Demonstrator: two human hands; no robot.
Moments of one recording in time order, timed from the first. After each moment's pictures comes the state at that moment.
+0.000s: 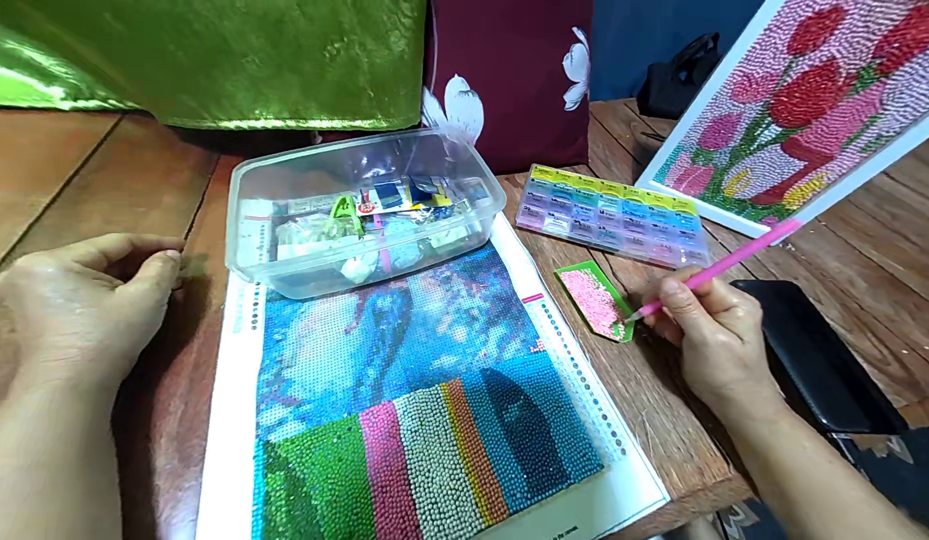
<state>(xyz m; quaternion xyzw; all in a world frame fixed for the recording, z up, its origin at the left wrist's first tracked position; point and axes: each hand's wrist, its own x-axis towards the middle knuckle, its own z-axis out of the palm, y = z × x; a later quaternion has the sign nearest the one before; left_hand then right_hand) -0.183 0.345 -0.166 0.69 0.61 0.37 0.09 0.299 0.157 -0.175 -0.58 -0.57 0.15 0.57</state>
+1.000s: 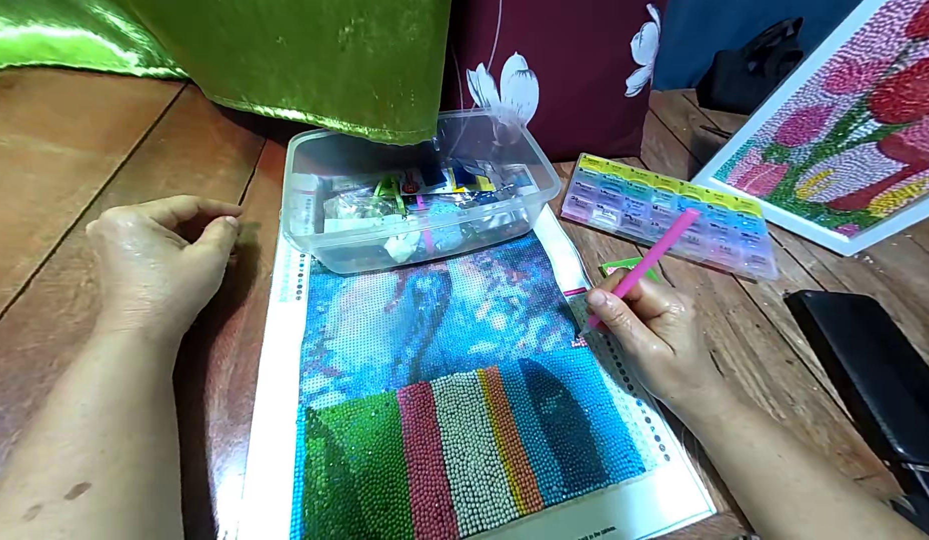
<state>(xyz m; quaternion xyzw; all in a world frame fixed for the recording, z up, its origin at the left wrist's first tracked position) -0.151 0.325 -0.141 0.69 0.63 0.34 0.09 0.240 0.189 -0.180 -0.51 -0.70 0.12 0.48</state>
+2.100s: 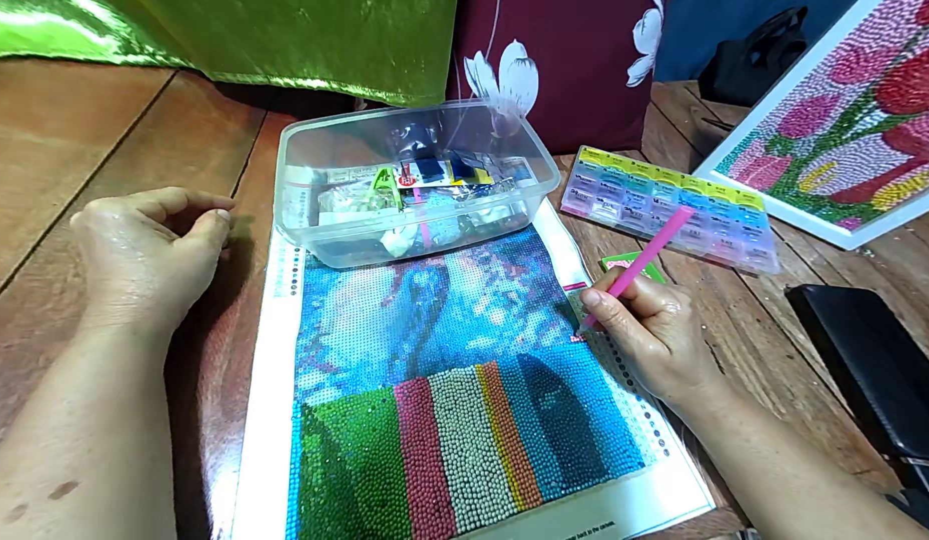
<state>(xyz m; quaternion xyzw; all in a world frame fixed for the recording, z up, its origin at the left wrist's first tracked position) -0.156 0.328 -0.143 0.69 0.63 0.34 0.08 0.240 0.190 -0.179 -0.50 -0.73 0.10 0.47</state>
